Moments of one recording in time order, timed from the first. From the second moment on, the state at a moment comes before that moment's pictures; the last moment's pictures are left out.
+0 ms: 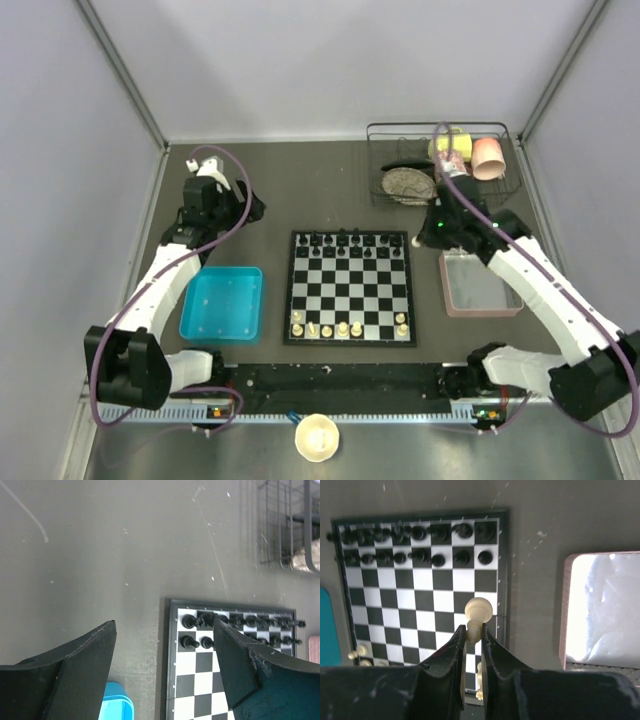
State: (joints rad) left arm -0.12 1.22 0.93 -0.23 0.10 -0.46; right arm 0.42 1.14 1.15 -0.83 0.14 0.53
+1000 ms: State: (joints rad) left arm -0.28 1.22 0.93 -0.22 0.11 -0.37; right arm 1.08 1.37 1.04 -0.95 0.24 0.92
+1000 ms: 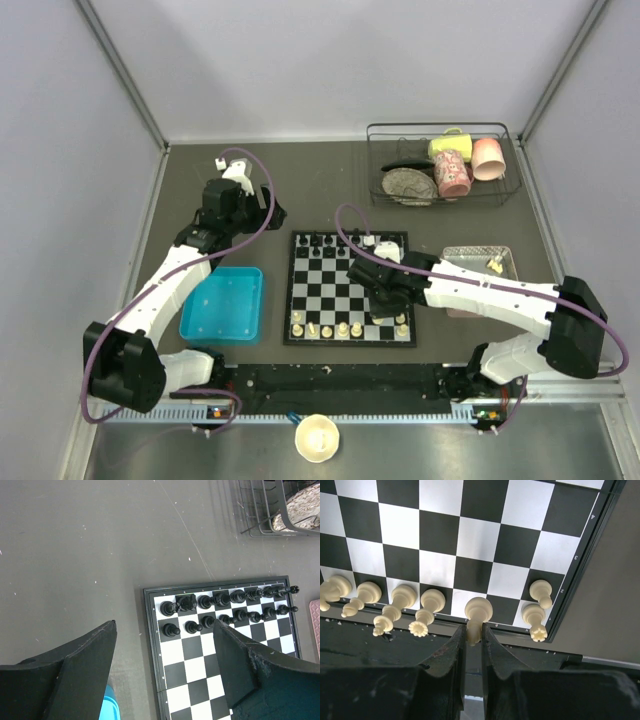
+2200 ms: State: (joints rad) left arm -0.28 1.22 0.93 -0.22 0.11 -0.37; right arm 1.16 1.37 0.94 -0.84 0.26 1.00
